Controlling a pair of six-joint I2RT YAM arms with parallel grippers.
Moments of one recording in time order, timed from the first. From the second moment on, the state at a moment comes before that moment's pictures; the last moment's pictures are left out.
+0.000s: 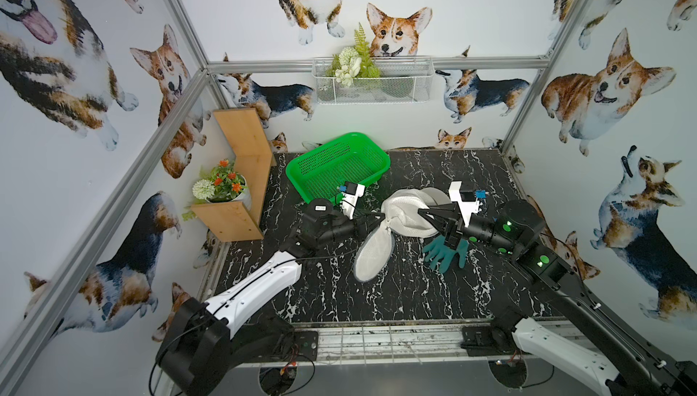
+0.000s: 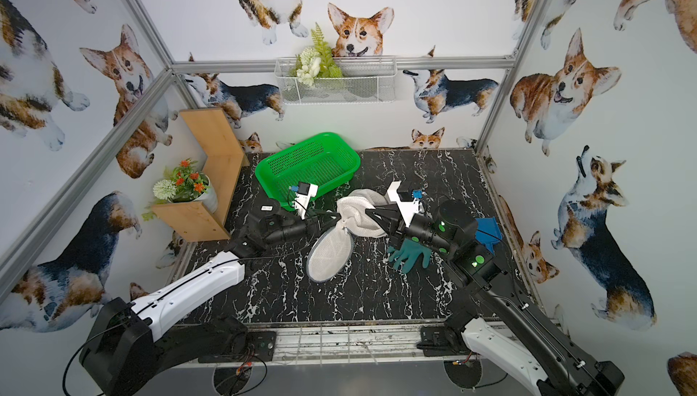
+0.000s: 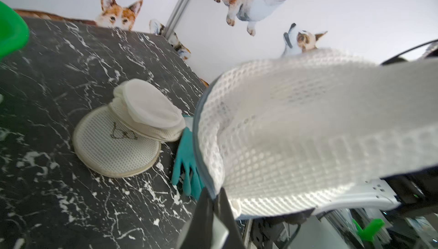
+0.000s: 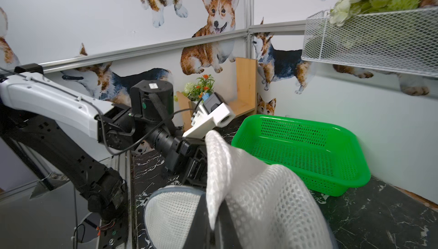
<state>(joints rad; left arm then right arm) -0.56 1.17 0.67 0.30 0.62 -0.58 0.55 0.79 0.84 -0.04 -0.50 0.10</state>
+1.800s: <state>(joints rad) -0.76 1.30 1.31 -0.52 0.54 0.59 0.56 0.96 1.12 -0.58 -0.50 -0.45</state>
